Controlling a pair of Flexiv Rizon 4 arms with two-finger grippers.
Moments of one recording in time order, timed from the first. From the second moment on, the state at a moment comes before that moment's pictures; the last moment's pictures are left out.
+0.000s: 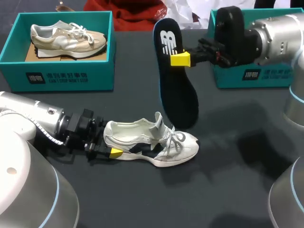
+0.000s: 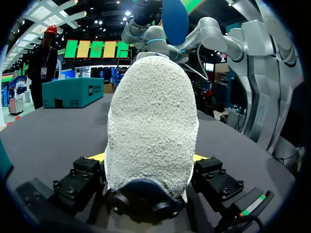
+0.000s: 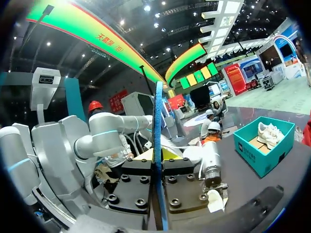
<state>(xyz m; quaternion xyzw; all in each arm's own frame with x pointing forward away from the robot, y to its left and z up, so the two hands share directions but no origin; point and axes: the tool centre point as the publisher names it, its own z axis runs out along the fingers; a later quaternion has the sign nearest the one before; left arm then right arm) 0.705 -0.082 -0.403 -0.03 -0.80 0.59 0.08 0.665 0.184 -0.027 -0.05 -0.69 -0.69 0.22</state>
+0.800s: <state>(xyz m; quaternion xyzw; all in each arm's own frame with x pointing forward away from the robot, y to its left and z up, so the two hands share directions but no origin) 0.705 -0.082 -0.403 -0.03 -0.80 0.59 0.08 0.603 0.163 -0.027 -0.12 -0.69 -0.70 0.16</state>
